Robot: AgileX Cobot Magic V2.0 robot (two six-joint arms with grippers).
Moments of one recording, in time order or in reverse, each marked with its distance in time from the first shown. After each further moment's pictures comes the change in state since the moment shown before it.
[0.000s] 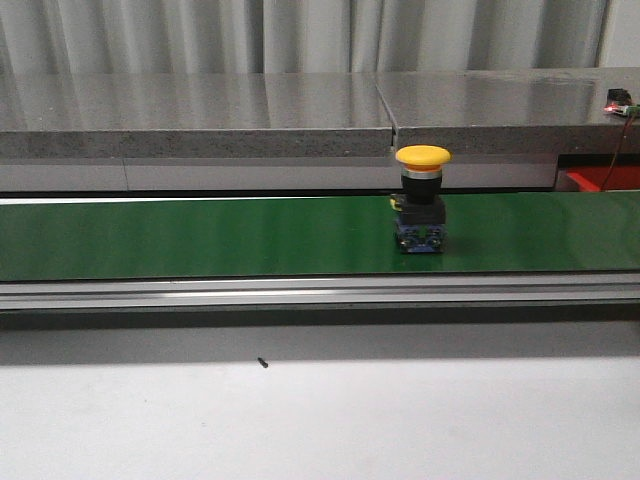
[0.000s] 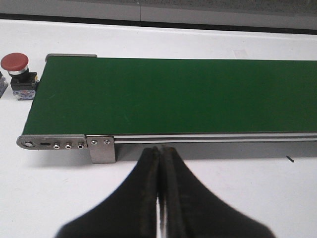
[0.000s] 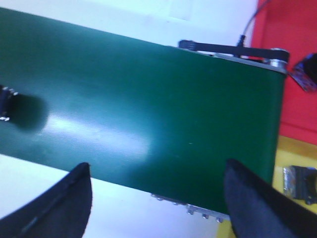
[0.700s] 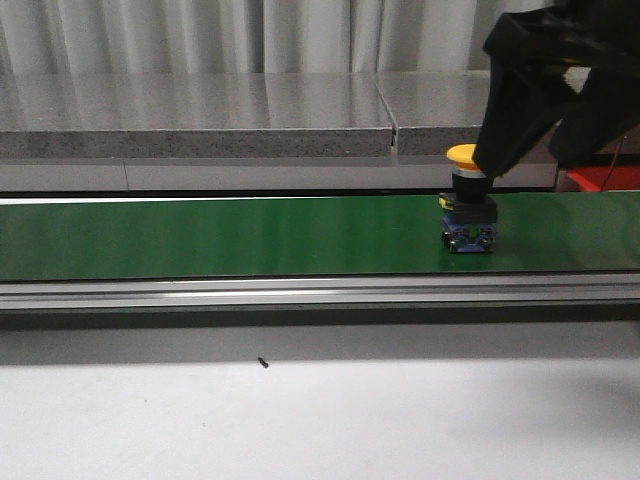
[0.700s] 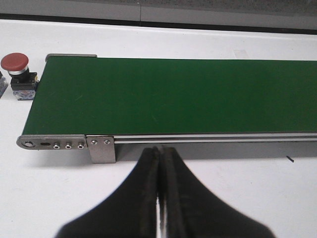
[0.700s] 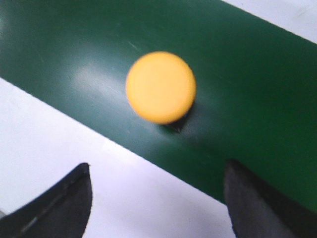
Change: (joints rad) left arm 0.000 0.000 0.000 0.000 0.000 0.000; right arm 0.261 0.149 -0.030 0.117 -0.028 0.012
